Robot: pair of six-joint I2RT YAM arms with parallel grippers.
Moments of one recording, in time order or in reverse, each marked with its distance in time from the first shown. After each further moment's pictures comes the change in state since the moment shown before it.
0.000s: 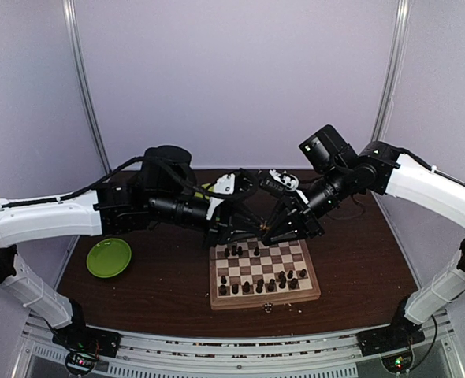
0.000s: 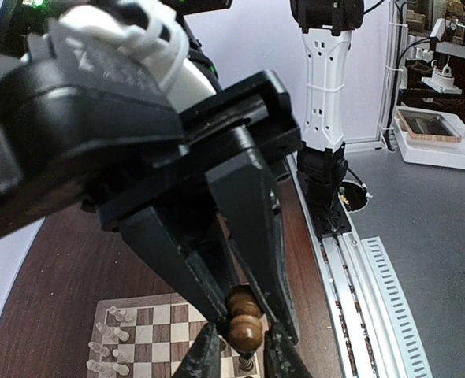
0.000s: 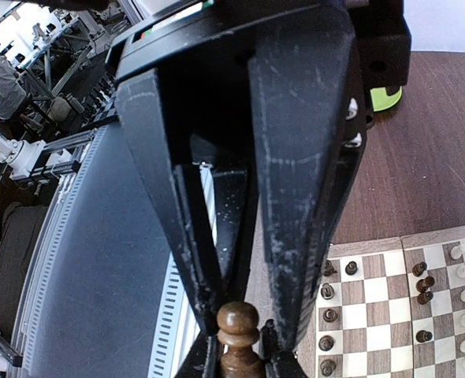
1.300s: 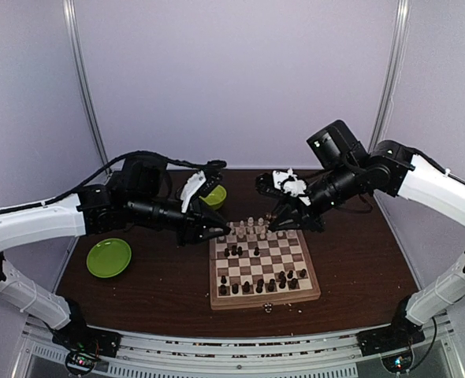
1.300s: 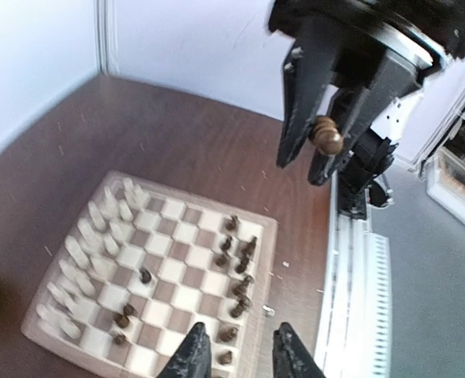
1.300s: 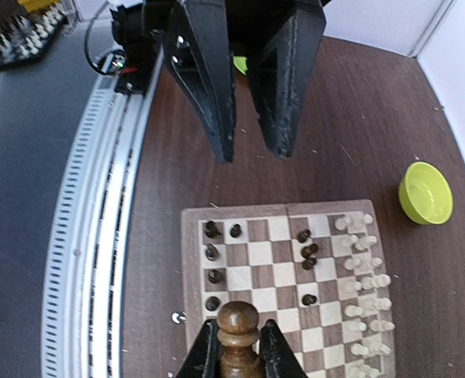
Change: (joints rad) left arm 0.155 -0.116 -0.137 -0.138 -0.039 -0.336; right arm 0.051 -0.057 -0.001 0.015 0.440 -0.182
